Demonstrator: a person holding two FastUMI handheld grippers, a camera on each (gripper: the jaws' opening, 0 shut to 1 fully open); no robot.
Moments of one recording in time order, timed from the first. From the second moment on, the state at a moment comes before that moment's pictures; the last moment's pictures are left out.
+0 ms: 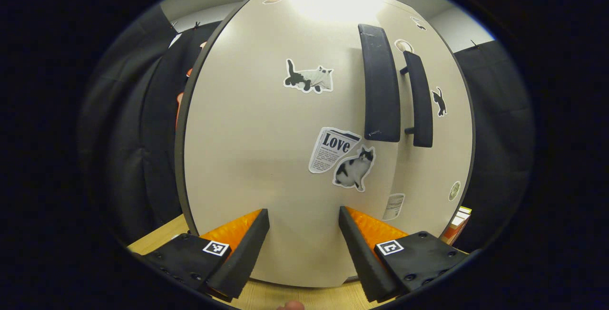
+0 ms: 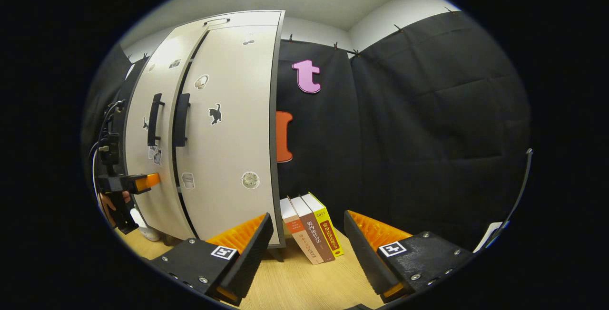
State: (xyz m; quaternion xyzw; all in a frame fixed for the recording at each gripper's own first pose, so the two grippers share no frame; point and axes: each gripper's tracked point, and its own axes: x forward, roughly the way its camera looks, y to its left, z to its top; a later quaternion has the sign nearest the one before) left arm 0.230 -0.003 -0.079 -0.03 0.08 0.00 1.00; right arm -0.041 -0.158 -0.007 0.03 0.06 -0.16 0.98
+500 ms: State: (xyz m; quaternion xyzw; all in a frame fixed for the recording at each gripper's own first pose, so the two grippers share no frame) left arm 0.193 0.000 -0.055 -0.05 0.08 0.00 1.00; right arm -0.039 -0.144 -0.002 0.03 0.06 -0.14 0.99
